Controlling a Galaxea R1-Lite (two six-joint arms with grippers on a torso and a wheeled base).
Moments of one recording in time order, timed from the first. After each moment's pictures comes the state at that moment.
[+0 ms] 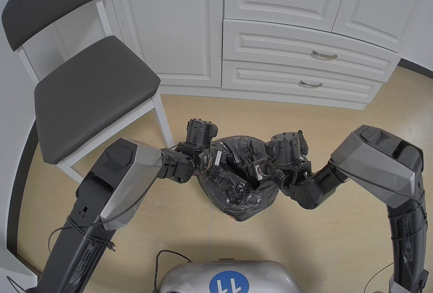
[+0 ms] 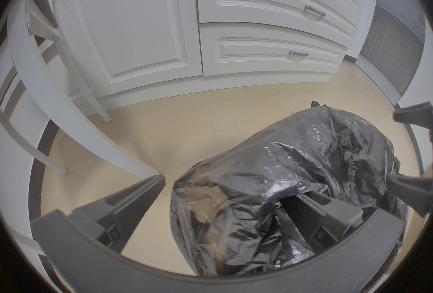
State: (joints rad) left arm -0.50 2.73 -2.00 -0.23 0.24 0.00; right arm 0.52 2.41 -1.23 -0.83 -0.40 -0.12
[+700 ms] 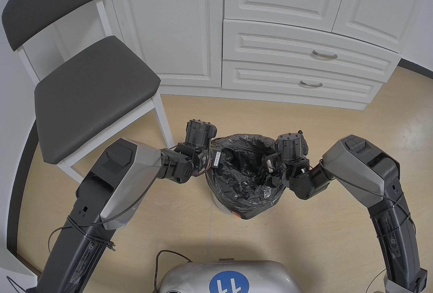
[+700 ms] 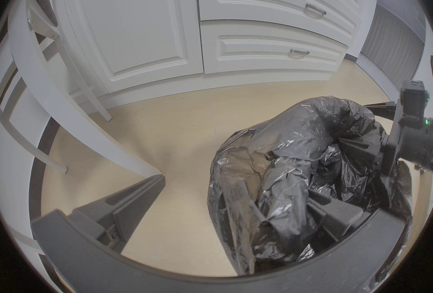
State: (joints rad) left arm -0.50 2.74 -2.00 -0.23 0.25 0.00; right arm 0.39 2.65 -1.52 -0.79 -0.48 -0.20
